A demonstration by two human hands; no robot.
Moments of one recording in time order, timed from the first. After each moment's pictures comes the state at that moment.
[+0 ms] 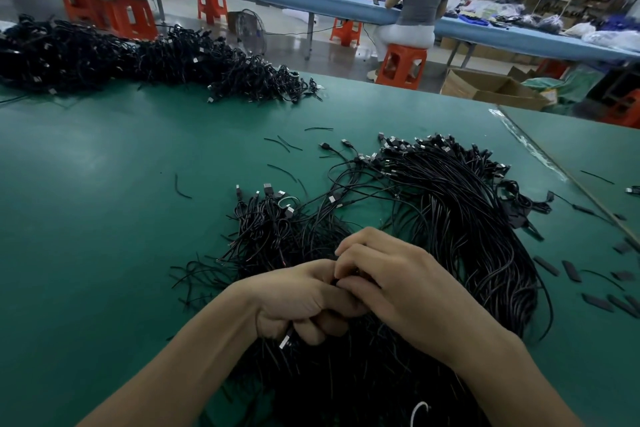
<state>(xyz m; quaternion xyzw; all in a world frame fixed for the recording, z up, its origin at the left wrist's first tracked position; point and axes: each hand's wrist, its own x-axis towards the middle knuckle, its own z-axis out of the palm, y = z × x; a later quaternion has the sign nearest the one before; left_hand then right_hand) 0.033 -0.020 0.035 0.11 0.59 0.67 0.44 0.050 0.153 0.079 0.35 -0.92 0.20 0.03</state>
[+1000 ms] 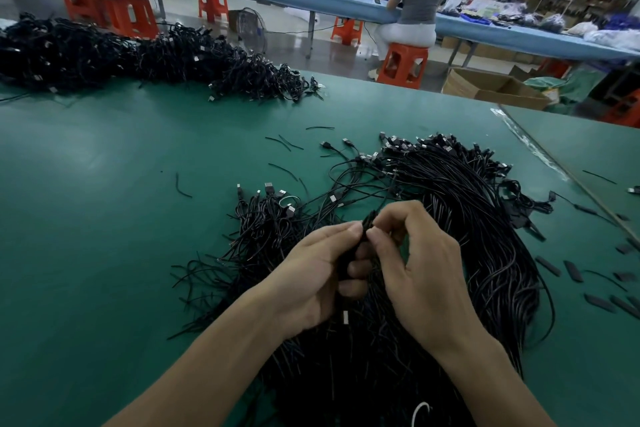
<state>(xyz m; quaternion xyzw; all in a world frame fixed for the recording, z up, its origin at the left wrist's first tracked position) 0.031 0.008 0.042 0.04 0.39 0.89 0.25 0.046 0.147 0.062 0.20 -0.88 0.36 0.23</state>
